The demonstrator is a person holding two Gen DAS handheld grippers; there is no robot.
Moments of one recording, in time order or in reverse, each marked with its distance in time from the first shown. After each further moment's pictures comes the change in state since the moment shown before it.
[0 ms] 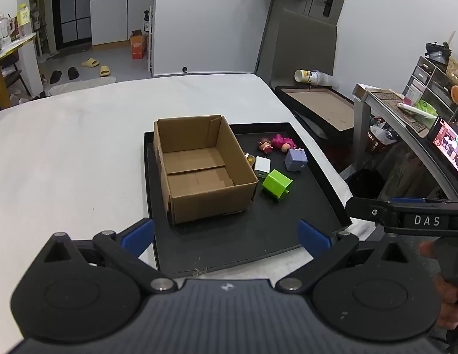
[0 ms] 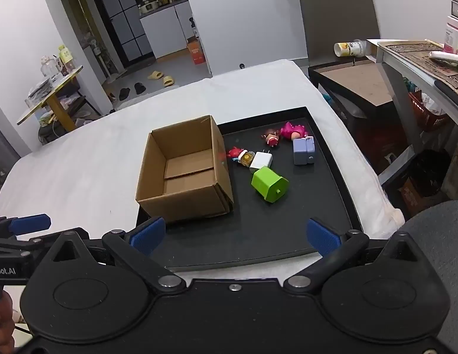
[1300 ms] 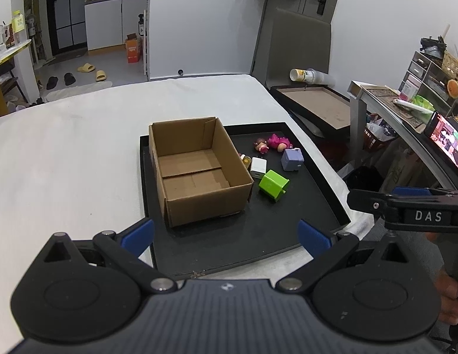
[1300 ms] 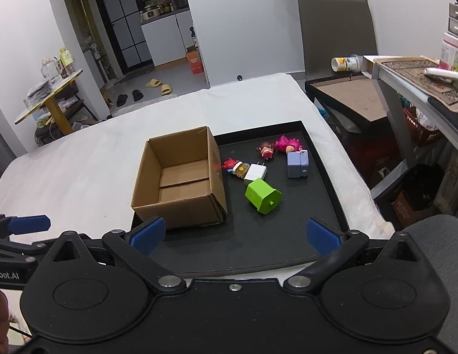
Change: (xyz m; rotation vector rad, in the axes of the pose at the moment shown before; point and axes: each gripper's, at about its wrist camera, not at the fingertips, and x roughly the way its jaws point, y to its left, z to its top) left arm 0.001 -0.005 -0.001 0.037 -0.029 0.005; right arm -0.005 0.001 0.000 -0.033 -0.053 -0.029
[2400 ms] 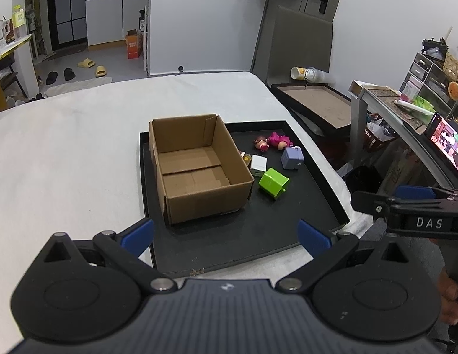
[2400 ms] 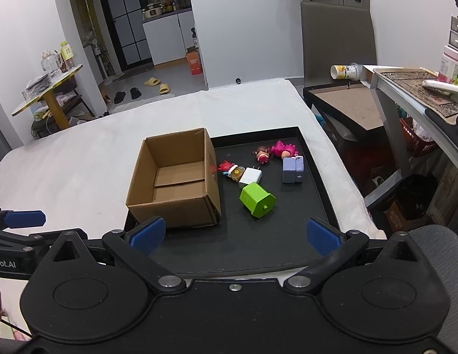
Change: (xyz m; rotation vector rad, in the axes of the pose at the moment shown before) left arm 0.001 0.003 0.003 -0.009 0.007 -0.007; right arm -0.002 0.003 -0.001 -0.040 -0.012 -0.025
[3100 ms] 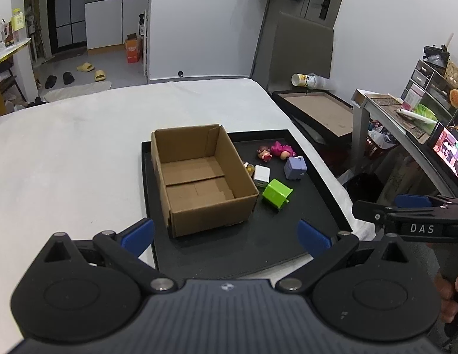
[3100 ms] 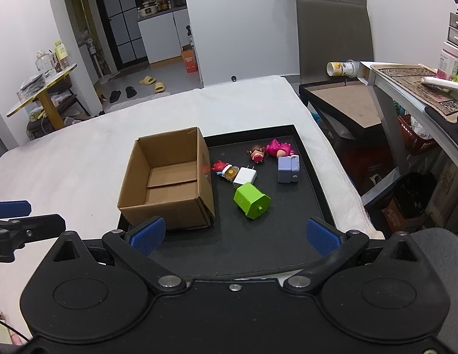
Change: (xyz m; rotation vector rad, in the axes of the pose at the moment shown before) left arm 0.005 0.011 0.015 0.002 -0.014 -0.008; right arm 0.014 -0.006 0.005 0.010 0.012 -0.014
